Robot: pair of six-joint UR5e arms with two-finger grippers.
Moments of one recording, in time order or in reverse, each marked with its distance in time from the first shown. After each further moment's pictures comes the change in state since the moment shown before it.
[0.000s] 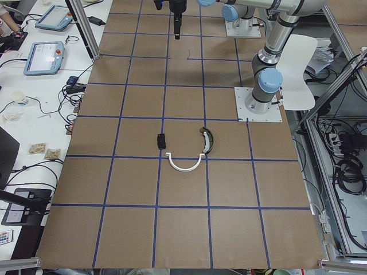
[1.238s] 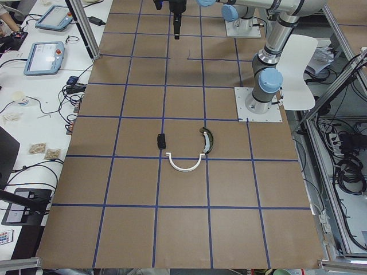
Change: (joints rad) left arm 0.000 0.000 -0.002 0.012 0.000 -0.005; right arm -0.002 0.104 0.002 -0.027 -0.058 0.023
